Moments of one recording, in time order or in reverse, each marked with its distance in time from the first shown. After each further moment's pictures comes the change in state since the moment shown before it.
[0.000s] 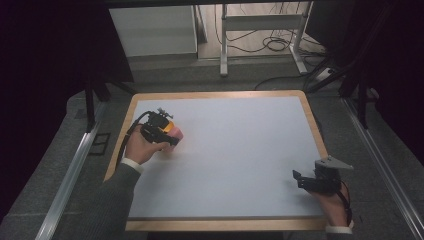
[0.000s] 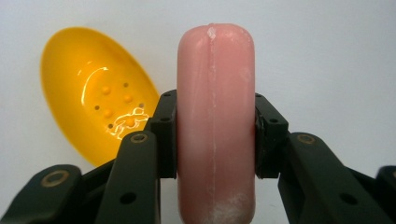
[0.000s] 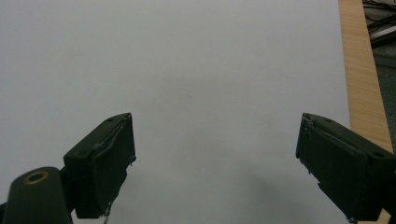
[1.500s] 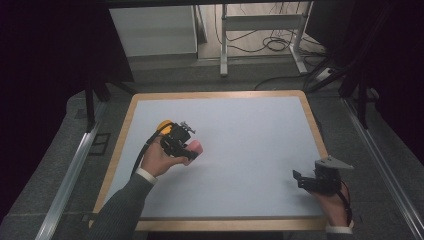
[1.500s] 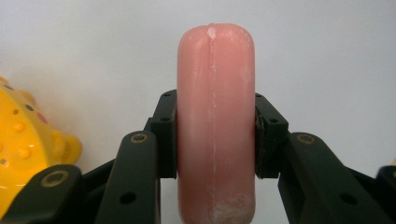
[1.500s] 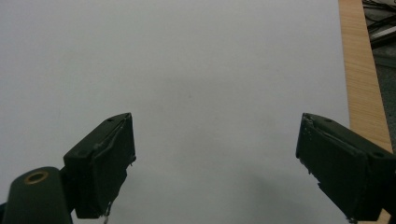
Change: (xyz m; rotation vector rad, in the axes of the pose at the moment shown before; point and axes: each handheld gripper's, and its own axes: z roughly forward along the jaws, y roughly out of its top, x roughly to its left) left arm -0.065 0.002 0.017 0.028 -0.084 0.154; right arm 0.000 0.000 0.000 0.000 0.001 -0.002
